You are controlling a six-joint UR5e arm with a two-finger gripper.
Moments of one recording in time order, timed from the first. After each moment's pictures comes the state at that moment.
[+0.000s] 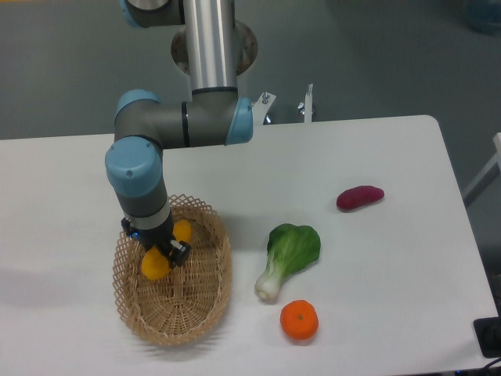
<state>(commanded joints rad) 2.05 -2.01 -1.75 -0.87 1.56 0.65</state>
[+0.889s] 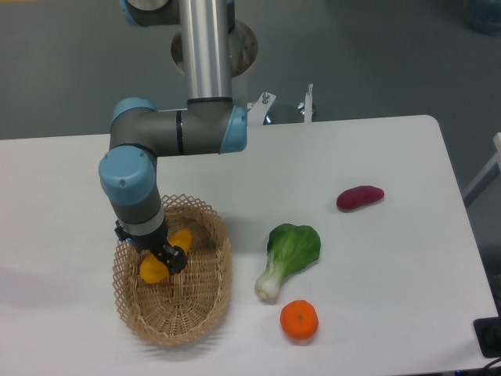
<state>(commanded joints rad) 2.06 -1.97 -1.69 -0.83 1.56 0.68</state>
